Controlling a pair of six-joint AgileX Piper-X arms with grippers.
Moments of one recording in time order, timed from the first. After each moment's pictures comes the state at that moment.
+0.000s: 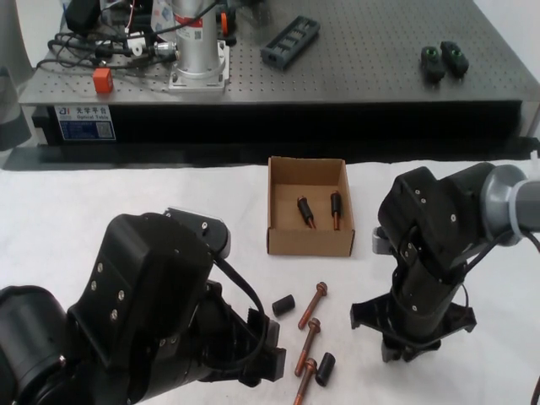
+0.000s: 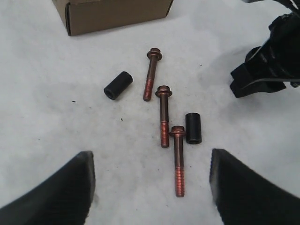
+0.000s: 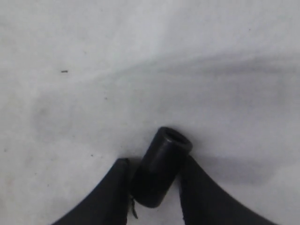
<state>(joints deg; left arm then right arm) -44.6 68.1 -34.3 12.1 -0.6 -20.0 12.6 98.6 -52.9 42.9 2.5 20.3</state>
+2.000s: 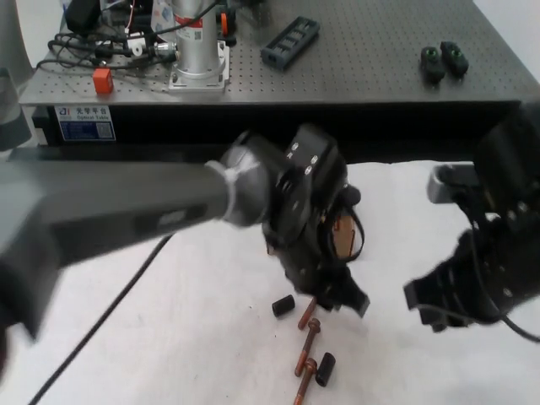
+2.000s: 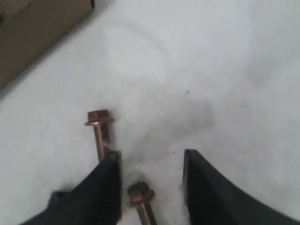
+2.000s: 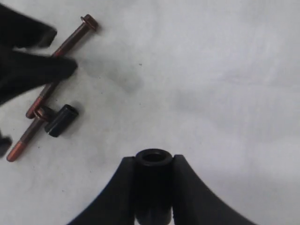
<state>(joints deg) -43.7 113.3 -81.7 35.4 9.6 0.0 9.5 68.7 -47.0 49.5 -3.2 6.6</state>
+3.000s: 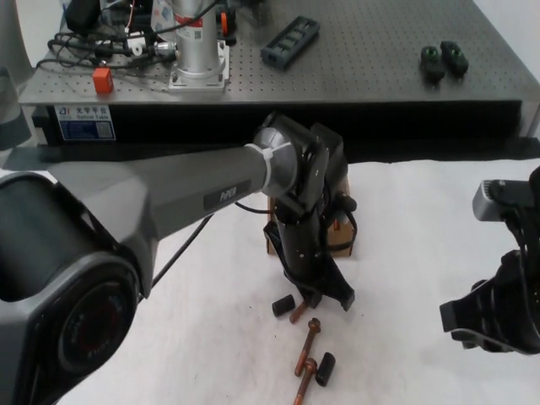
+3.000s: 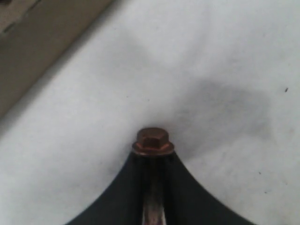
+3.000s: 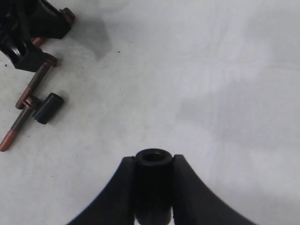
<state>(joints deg) -41.1 128.7 -102.0 54.6 8.0 6.4 6.0 57.0 -39.5 50.2 -3.2 6.6</state>
